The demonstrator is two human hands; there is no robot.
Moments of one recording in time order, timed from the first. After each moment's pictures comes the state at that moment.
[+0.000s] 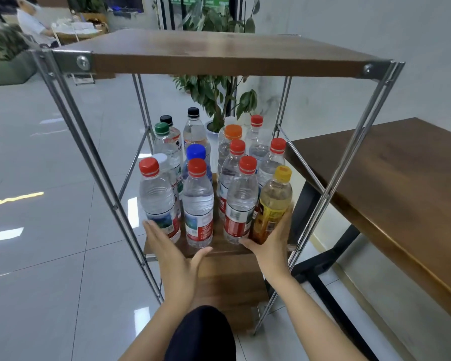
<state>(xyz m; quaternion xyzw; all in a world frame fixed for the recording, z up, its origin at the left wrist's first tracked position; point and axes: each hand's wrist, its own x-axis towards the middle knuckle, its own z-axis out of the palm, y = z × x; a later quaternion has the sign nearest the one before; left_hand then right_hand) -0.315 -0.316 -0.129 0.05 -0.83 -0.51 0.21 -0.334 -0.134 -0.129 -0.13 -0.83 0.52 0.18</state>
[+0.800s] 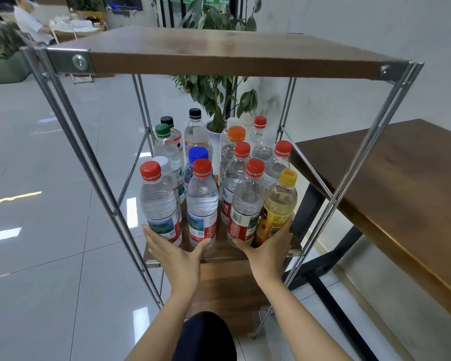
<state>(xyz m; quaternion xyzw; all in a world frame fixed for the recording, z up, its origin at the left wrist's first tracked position) -0.356 -0.313 -0.153 0.16 -0.79 -0.54 0.22 -0.349 -0.154 -0.146 -0.22 -0.83 0.48 0.21</state>
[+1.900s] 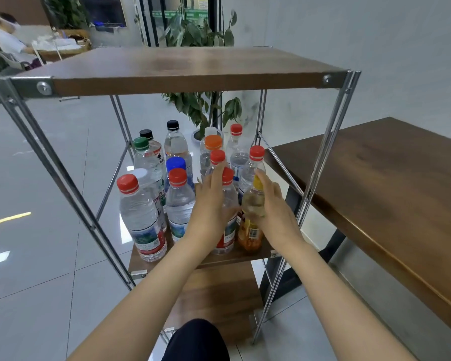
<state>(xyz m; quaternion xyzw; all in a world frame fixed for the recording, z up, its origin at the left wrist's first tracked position) -0.398 -0.238 -0.025 -0.15 -0.90 -0.41 0.10 -0.357 -0.088 -0.038 0.02 -0.94 0.31 0.17</state>
